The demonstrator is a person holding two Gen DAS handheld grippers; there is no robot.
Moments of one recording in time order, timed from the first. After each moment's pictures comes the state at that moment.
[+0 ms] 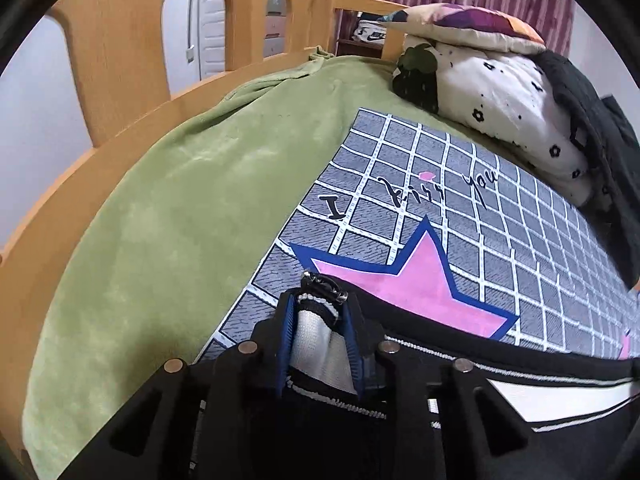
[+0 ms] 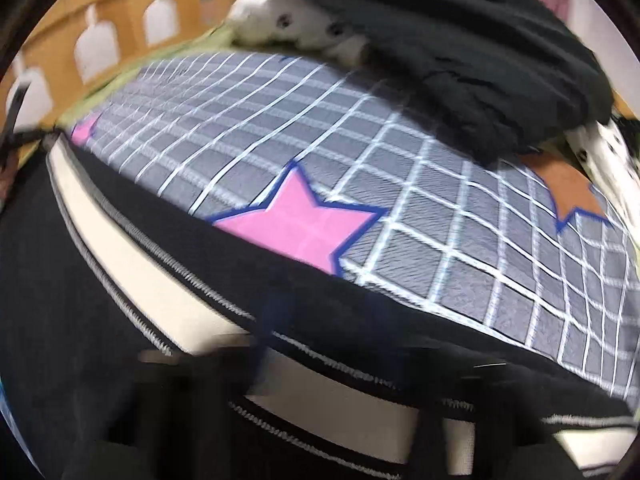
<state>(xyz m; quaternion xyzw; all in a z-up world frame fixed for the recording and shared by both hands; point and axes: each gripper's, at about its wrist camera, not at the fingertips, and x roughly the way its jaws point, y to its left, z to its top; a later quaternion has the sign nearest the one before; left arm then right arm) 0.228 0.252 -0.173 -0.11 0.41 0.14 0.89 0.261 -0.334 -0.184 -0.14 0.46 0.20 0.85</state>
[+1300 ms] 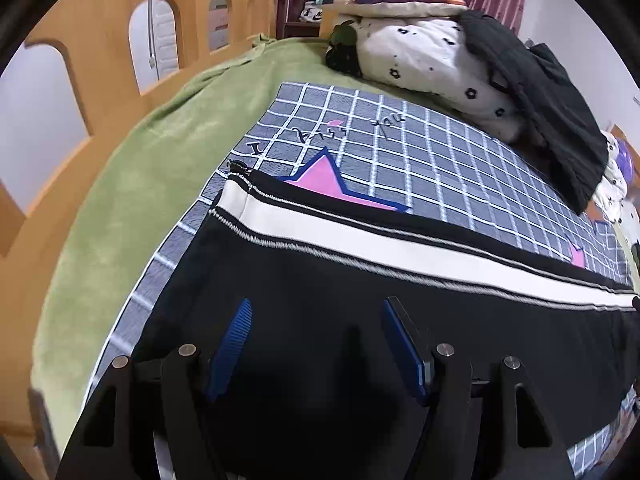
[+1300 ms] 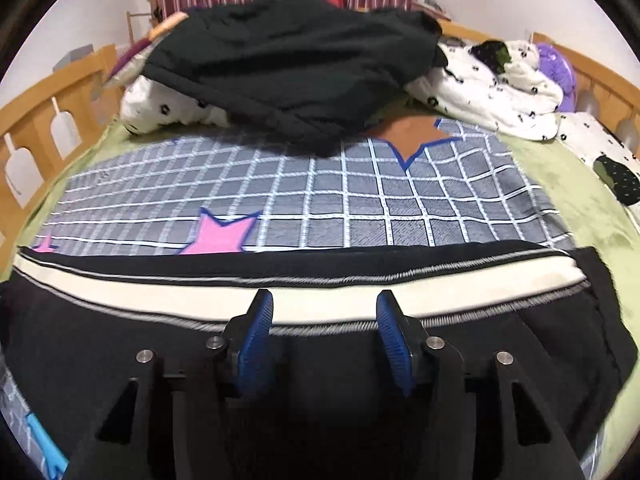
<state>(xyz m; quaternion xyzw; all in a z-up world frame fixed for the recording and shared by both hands) 0.135 0.172 -0.134 -0.09 0.46 0.06 0.88 0.177 -0.402 -0.118 0.03 0.41 0.01 0.91</state>
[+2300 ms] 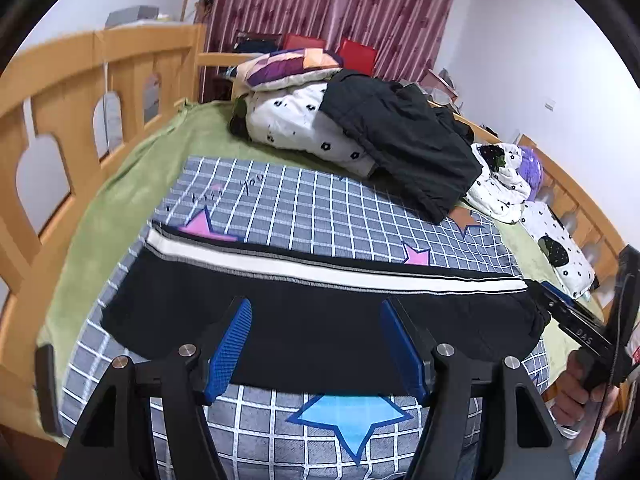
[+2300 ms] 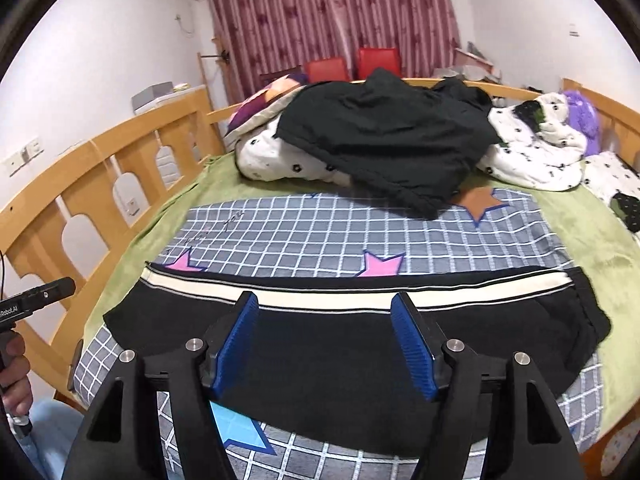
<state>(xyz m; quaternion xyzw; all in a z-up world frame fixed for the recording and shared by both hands) 0.008 0.059 0.021 -0.12 0.38 -0.05 0.91 0.035 -0.288 0.018 0.05 0.34 0.11 0.93</state>
